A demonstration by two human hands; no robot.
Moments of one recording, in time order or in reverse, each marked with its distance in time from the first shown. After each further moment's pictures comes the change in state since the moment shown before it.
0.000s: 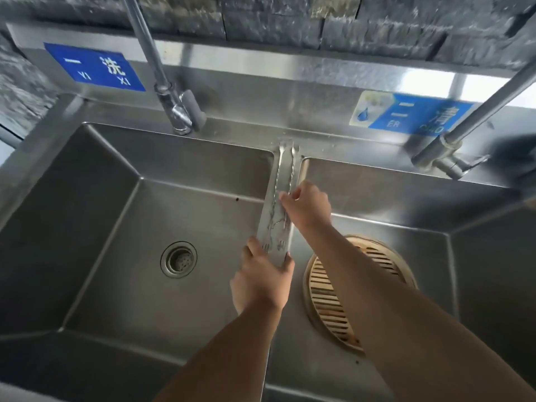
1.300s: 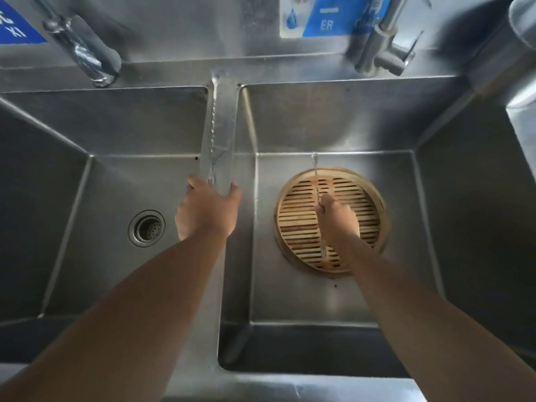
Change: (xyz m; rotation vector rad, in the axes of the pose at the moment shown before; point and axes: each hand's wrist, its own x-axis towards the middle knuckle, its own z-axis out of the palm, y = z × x) left_hand 0.008 -0.001 0.008 0.068 0.105 0.055; right_hand -0.086 0.237 0.000 -0.222 0.013 0.038
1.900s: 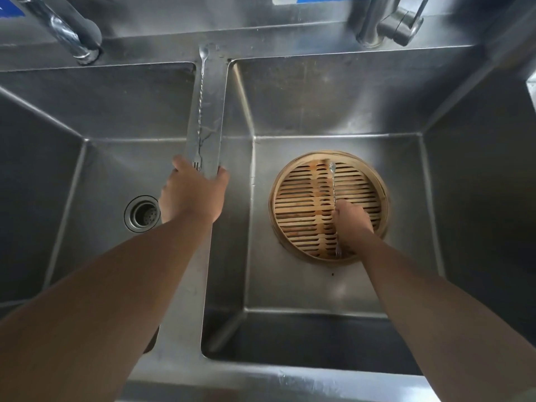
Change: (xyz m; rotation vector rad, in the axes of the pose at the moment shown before) left_hand 0.000 0.003 -0.003 -0.009 0.020 -0.011; right_hand 0.013 0.075 0.030 -0.080 -0.169 0.129
